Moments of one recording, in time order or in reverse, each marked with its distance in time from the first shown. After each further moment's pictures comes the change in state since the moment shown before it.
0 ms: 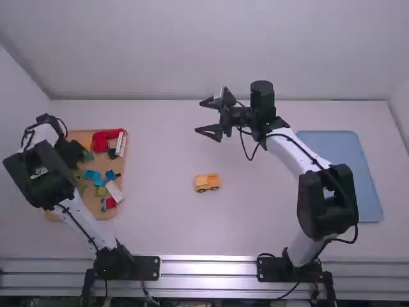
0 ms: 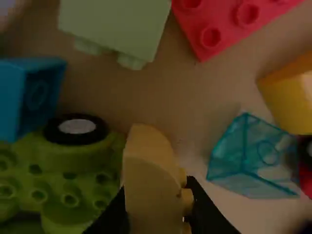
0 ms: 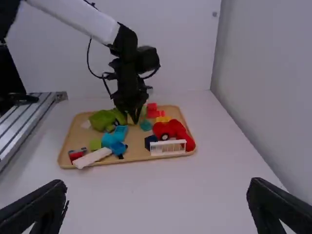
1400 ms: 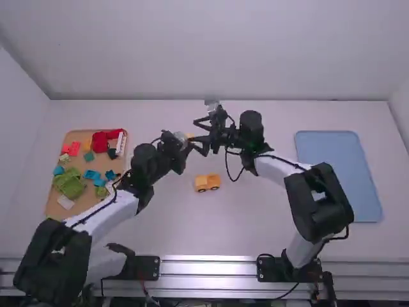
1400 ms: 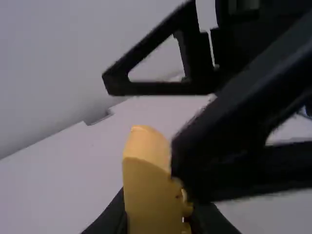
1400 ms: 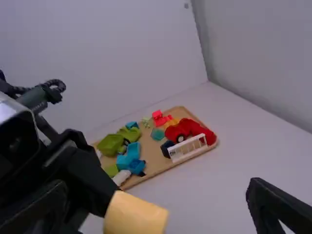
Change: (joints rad) left arm -0.960 -0.851 -1.140 1.506 0.329 0.506; right arm 0.109 0.002 -0.333 0.568 0.202 0.557
